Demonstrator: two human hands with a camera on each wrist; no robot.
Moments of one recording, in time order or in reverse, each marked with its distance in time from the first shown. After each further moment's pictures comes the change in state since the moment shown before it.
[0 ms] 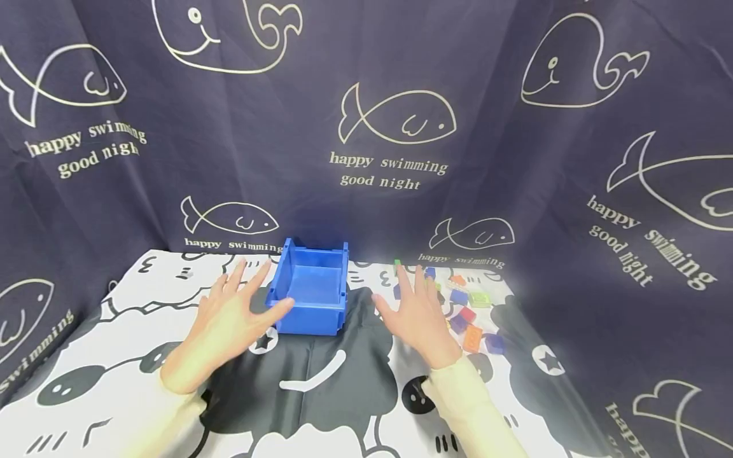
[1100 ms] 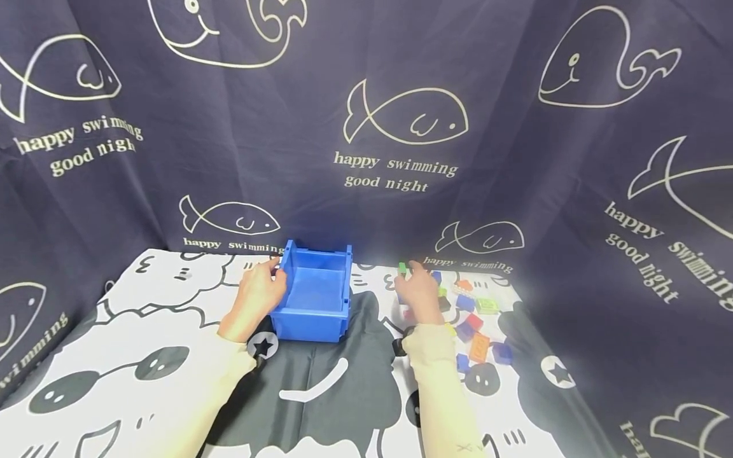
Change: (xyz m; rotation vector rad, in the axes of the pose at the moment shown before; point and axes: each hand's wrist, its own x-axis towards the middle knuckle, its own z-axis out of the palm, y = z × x) left_hand 0.094 -0.017 0.059 -0.253 0.161 -0.079; right_hand 0.108 0.049 0.051 0.197 0.067 0.226
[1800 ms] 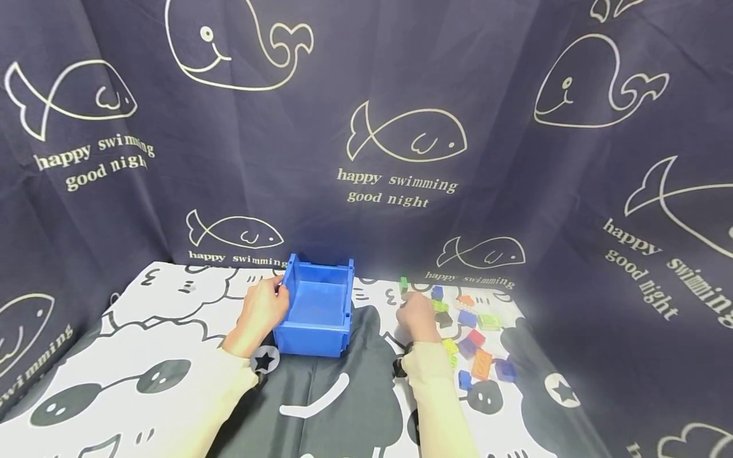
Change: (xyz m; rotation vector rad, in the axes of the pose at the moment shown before) left_hand -0.006 -0.007 0.012 0.020 0.105 0.082; right_hand -0.002 0.017 0.020 -0.097 -0.102 -0.012
